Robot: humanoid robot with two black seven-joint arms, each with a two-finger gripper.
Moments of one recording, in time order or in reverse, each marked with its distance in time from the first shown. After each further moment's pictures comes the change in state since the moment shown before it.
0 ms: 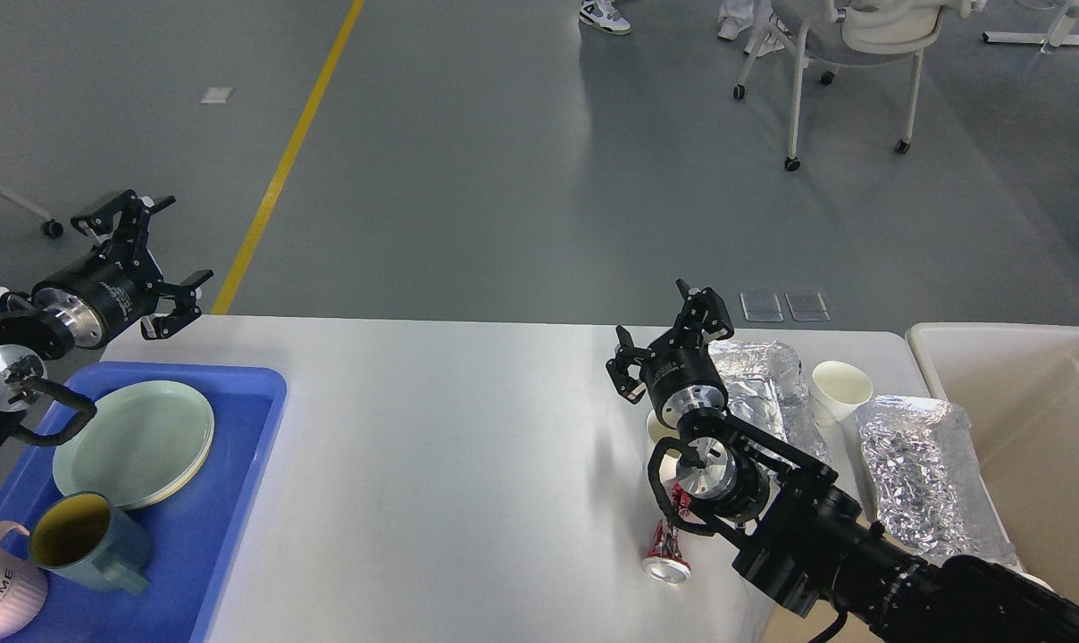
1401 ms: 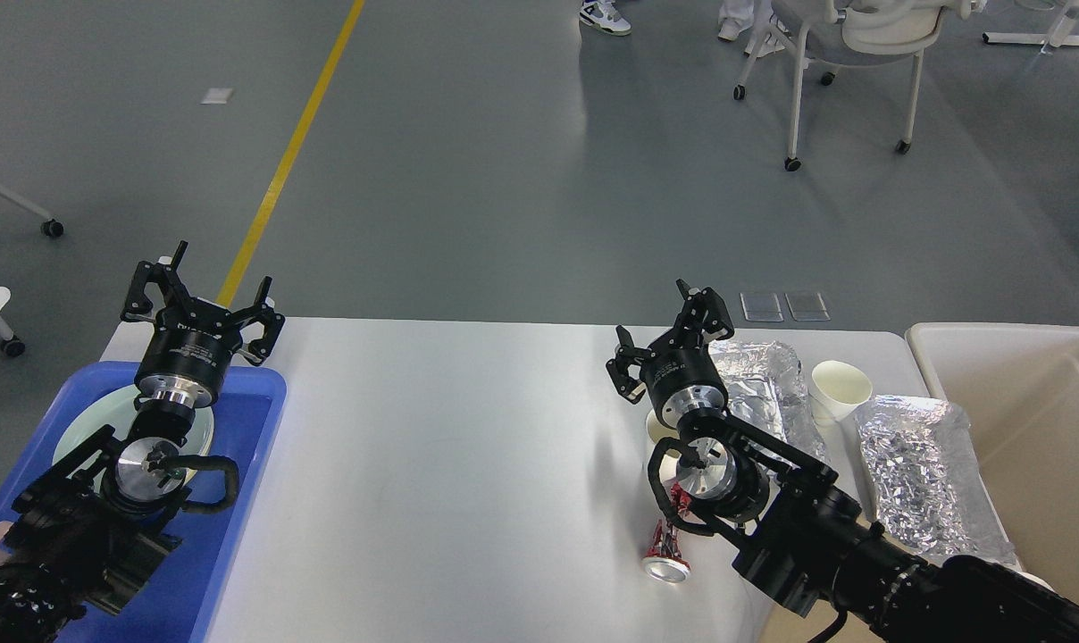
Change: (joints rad) left arm 0.227 -0.322 -0.456 0.046 0.082 -0.129 -0.240; right arm 0.000 0.000 0.000 0.000 0.000 0.000 0.000
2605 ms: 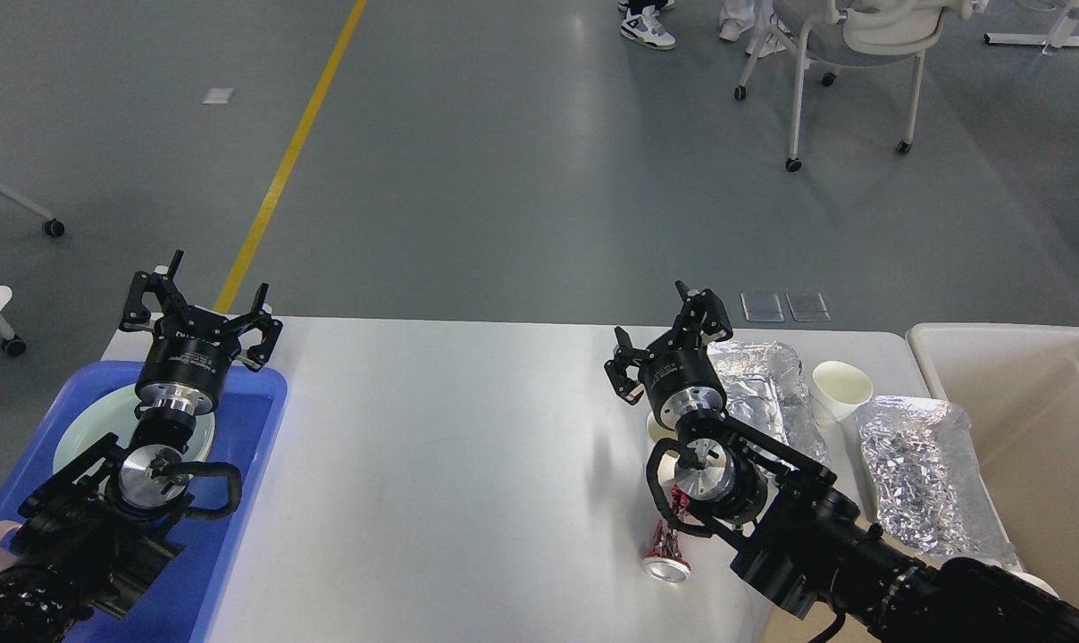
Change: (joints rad) left arm -0.006 -0.013 -0.003 0.045 -0.002 -0.018 -0.012; right arm -0.004 0.005 0.008 0.001 0.000 0.000 -0.001
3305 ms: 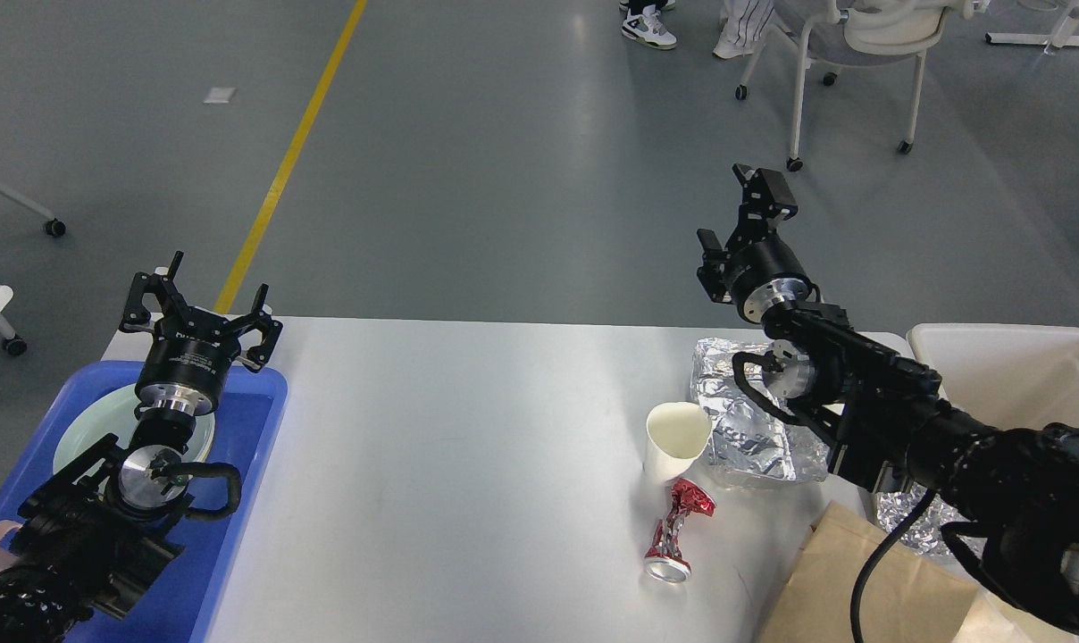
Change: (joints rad) left arm 0.002 0.000 0.000 -0.001 0.000 0.000 0.000; right arm 0.319 -0.176 -0.414 -0.206 0.003 -0.007 -0.009
